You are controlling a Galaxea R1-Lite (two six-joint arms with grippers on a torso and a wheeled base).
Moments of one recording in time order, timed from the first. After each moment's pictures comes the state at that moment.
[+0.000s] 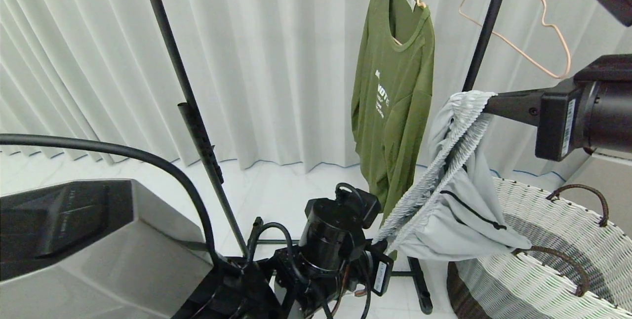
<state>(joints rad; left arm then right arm) -0.89 2.05 -0.83 -0.76 0.05 -0.14 0.85 1.31 -1.22 0.12 -0.21 0.01</state>
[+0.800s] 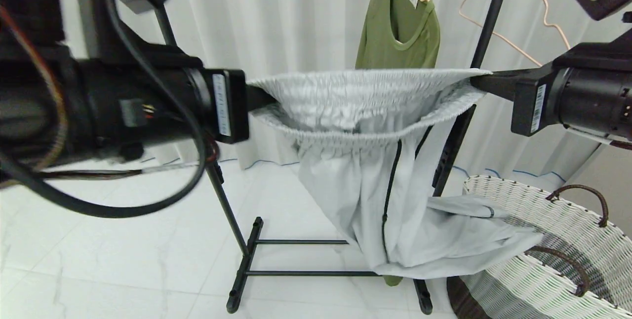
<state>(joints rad) -0.71 1.38 -1.27 0.13 0.10 -0.08 0.74 1.36 -1.19 -0.07 -0.21 -0.13</state>
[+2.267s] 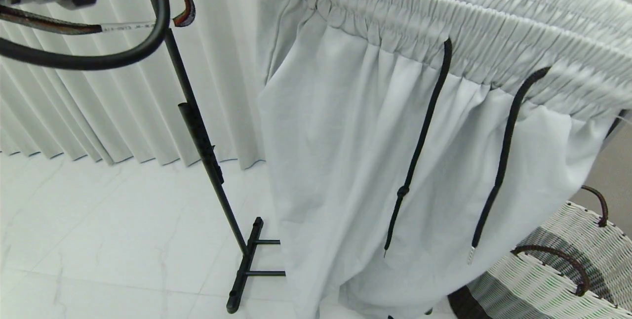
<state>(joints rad) -0.76 1.45 -1.55 -0.02 0.20 0.32 0.83 1.20 -1.72 0.85 0.20 -0.24</state>
